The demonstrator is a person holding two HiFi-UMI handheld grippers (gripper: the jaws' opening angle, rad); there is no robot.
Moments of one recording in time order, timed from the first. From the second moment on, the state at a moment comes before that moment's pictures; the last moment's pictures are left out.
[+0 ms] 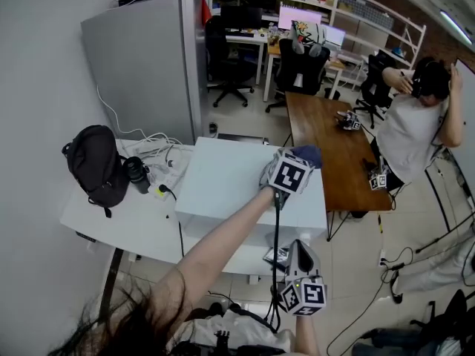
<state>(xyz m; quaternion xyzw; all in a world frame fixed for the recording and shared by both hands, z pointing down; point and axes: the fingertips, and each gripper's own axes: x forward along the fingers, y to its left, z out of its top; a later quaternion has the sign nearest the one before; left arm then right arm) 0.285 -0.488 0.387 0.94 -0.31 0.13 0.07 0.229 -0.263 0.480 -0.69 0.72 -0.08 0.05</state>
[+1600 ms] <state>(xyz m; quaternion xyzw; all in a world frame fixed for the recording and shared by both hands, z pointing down) 0.087 -0.314 0.408 0.93 -0.35 0.02 0.12 0.221 -0.223 0.494 -0.68 0.73 -0.10 0.04</state>
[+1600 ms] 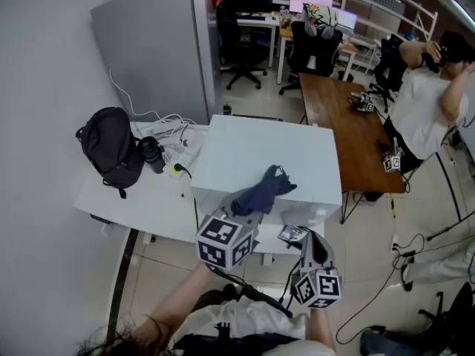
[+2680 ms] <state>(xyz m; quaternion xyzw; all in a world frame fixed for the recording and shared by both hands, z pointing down) -0.045 -0.351 0.531 0.85 -0.49 0.03 0.20 0.200 -0.200 0.495 -0.68 0.72 -0.12 0.05</state>
